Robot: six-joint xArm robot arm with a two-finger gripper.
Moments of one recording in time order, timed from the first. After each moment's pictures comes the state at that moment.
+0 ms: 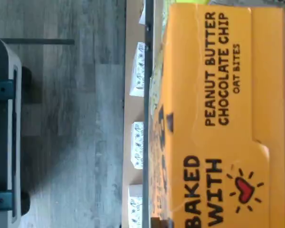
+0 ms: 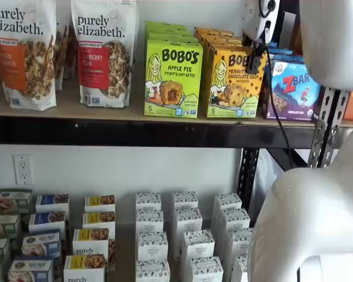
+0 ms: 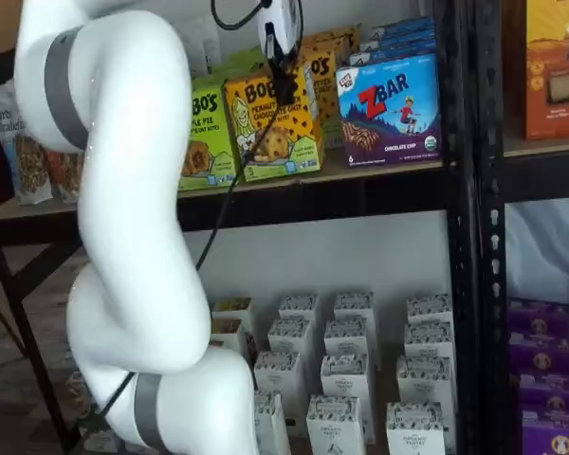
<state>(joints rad) -0.10 -0.20 -1.57 0.06 1.67 -1.66</state>
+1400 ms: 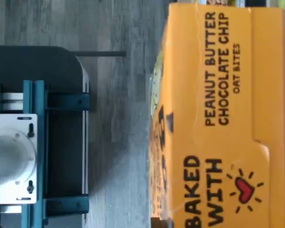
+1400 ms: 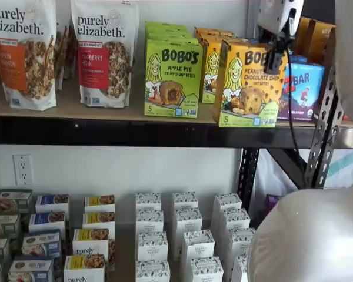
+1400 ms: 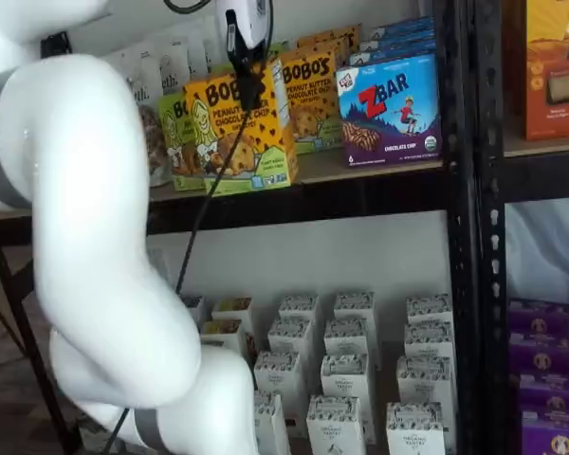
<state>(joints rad) -0.10 -0.49 -1.43 0.07 1.88 -1.64</state>
